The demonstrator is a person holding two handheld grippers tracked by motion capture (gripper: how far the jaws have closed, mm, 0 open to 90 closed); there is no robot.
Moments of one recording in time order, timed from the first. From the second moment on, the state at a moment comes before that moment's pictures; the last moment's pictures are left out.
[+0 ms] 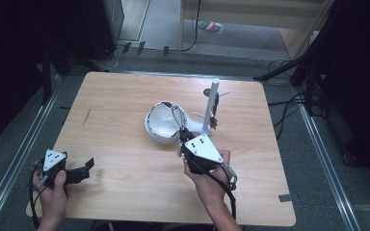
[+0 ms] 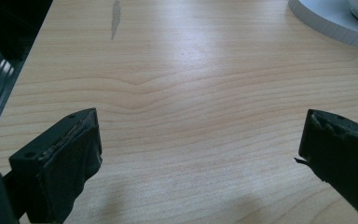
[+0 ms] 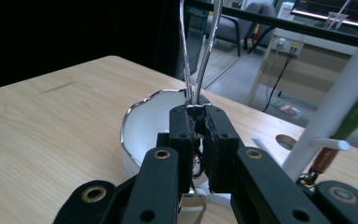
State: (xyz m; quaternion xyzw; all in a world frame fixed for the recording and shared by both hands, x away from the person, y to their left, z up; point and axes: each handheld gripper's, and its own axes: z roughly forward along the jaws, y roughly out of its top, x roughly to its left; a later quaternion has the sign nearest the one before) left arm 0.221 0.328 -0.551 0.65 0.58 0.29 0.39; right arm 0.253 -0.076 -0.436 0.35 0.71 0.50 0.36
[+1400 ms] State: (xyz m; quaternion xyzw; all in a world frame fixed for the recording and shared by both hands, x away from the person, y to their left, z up) left arm 0.222 0.328 -0.551 0.65 0.58 0.29 0.40; right arm 0.274 -0.129 -0.435 0.42 0.66 0.47 0.41
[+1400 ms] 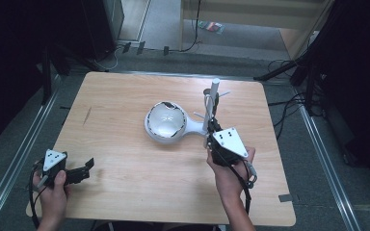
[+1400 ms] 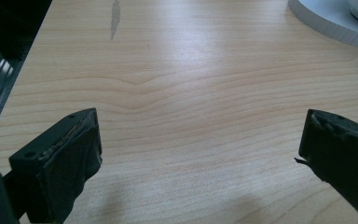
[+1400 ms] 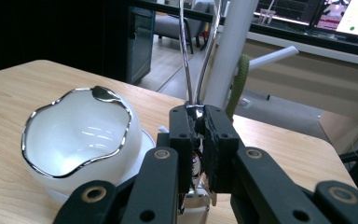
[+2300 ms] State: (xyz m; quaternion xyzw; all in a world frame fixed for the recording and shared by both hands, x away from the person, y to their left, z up) left arm 0.221 0.328 -0.551 0.65 0.58 0.29 0.39; right arm 0.288 -0.137 -0.457 0.44 0.67 0.44 0.40
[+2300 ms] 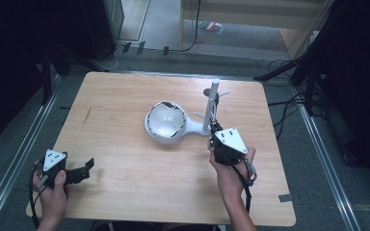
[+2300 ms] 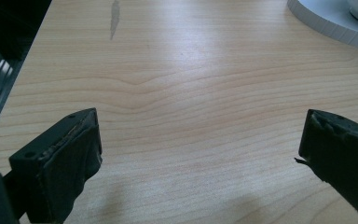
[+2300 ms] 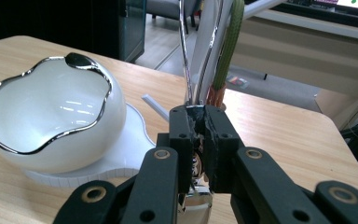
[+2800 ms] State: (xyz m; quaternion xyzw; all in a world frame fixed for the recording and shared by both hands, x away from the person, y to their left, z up) left arm 0.221 0.328 -0.551 0.65 0.58 0.29 0.40; right arm 0.293 -0.138 -0.467 0.45 0.67 0.43 0.39
